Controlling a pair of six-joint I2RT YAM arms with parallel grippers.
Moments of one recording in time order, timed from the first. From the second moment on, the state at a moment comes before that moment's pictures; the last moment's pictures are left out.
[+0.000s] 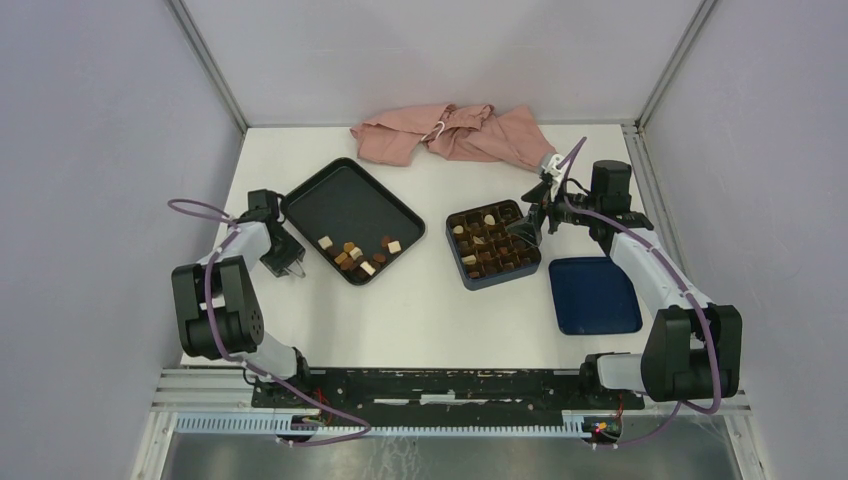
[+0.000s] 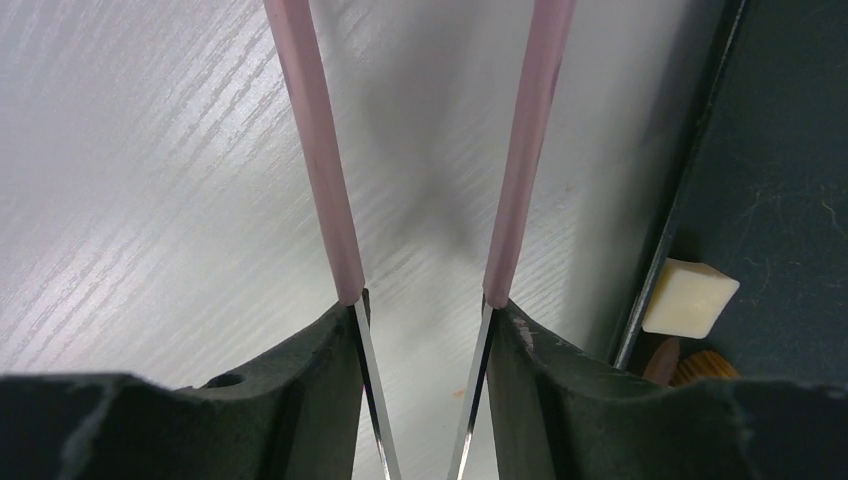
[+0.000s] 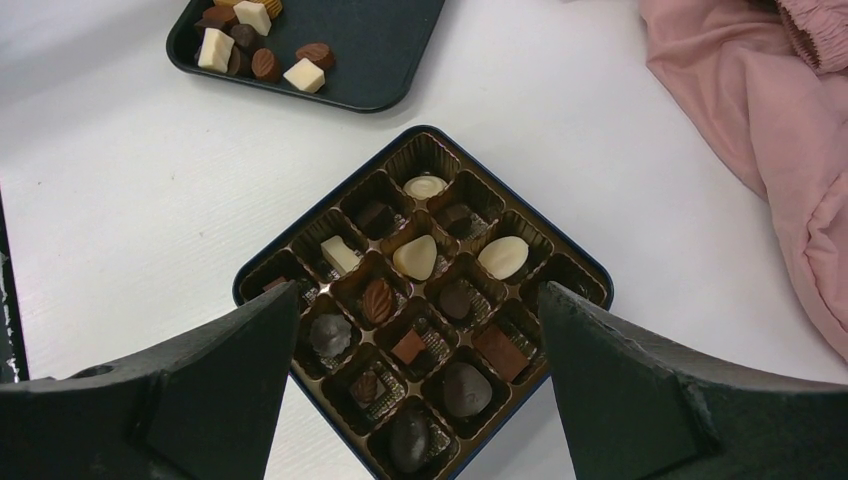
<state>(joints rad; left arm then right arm) 0.19 1.53 0.87 -0.53 -0.16 -0.63 0.05 1.32 0.90 -0.16 -0.97 -0.47</state>
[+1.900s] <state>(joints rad) 0.19 0.78 0.84 -0.18 0.71 -0.68 -0.03 1.23 0.95 -0.26 -0.81 -0.61</state>
